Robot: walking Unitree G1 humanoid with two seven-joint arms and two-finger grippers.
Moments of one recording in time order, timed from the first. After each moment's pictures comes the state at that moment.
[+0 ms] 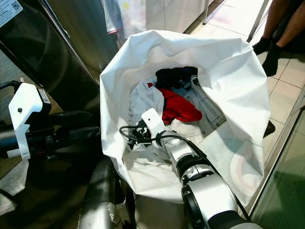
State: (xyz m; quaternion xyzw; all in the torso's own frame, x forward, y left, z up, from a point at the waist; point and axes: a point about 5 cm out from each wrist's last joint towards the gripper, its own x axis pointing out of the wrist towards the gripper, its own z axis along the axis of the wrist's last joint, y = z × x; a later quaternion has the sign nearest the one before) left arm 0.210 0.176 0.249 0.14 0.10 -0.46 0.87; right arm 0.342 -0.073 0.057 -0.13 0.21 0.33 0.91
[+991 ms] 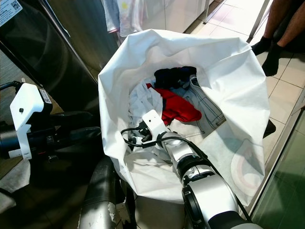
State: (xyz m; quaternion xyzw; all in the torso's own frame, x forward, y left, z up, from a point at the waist) left arm 0.210 0.174 0.248 0.13 0.10 -0.46 0.87; right arm 0.341 -0.075 0.055 -0.14 0.22 0.32 0.91
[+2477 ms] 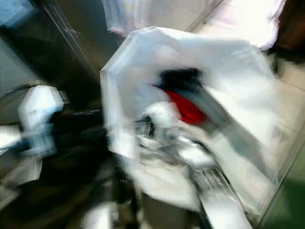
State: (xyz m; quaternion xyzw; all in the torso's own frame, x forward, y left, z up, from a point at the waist) left arm 0.235 0.150 0.215 0.09 0.07 -0.46 0.88; right arm 0.325 -0.134 0.099 -0.05 0.07 0.31 0.95
